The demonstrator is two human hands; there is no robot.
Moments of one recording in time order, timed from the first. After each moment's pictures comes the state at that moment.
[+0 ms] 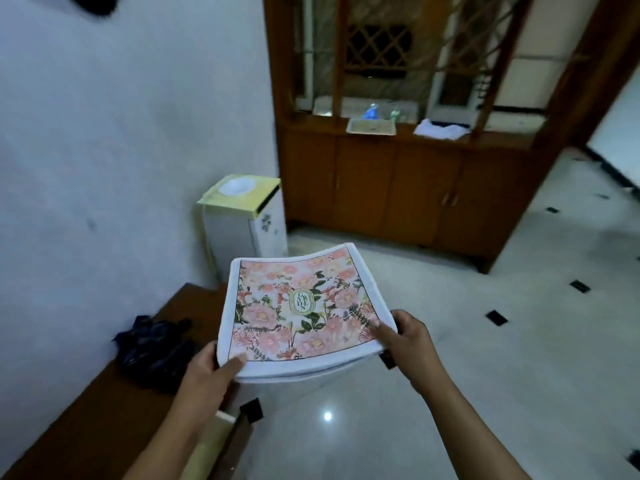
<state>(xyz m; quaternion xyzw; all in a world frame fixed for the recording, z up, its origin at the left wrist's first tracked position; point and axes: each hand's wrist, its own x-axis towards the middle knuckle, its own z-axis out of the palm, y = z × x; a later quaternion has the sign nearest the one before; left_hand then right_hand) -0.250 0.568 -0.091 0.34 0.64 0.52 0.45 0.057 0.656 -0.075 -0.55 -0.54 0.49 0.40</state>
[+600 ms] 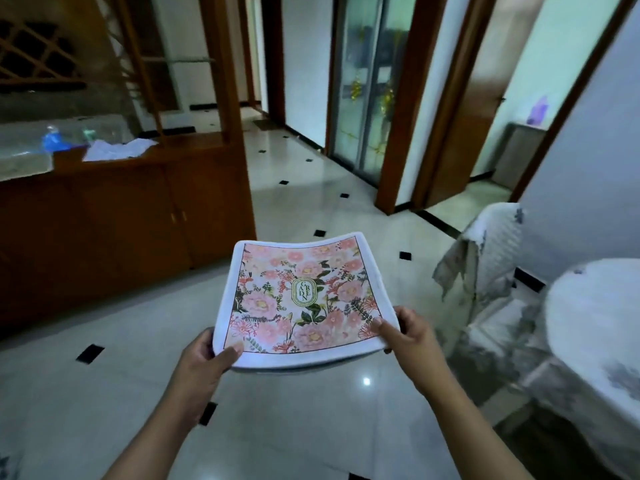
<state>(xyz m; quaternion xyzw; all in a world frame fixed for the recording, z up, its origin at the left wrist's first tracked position) 0.261 0.744 -0.072 0.57 0.40 0.30 0.65 0.526 0.559 -0.054 -0.73 -0.30 0.23 0.56</state>
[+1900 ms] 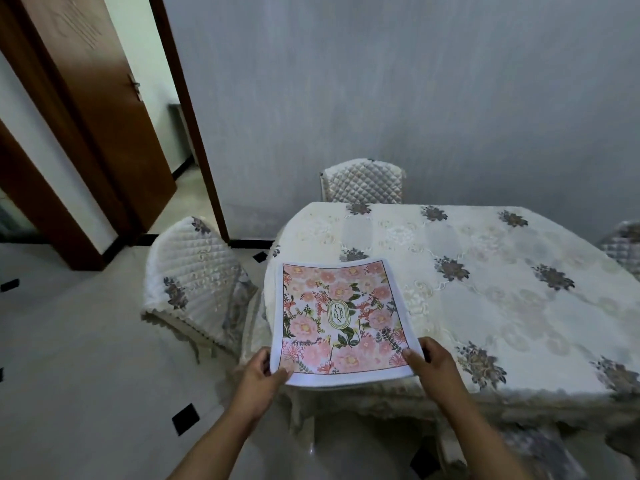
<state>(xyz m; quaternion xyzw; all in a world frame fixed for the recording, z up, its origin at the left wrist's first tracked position) 0.966 0.447 -0.165 0.71 0.10 -0.15 0.68 0.928 0.124 -0.151 -0.84 0.17 -0.03 0.52</state>
